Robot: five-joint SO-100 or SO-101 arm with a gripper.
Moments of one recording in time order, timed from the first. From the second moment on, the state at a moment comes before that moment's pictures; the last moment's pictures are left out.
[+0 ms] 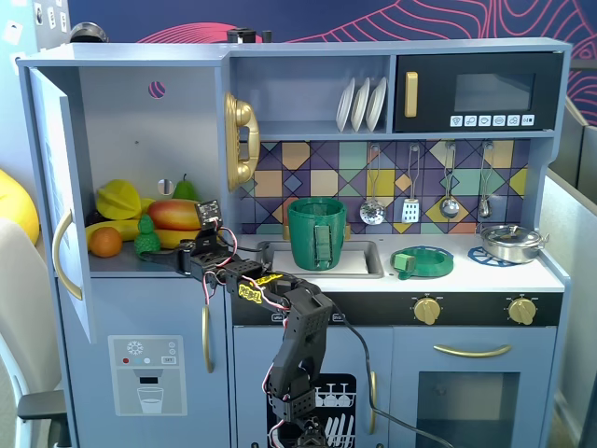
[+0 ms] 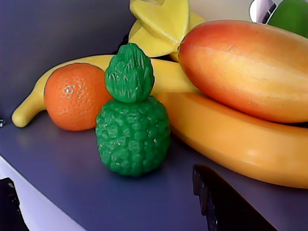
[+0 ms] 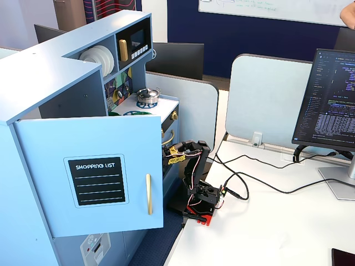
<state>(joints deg) -41.9 106.6 110.2 -10.2 -91.5</state>
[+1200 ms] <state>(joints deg) -41.8 78.9 83.4 -13.4 -93.6</state>
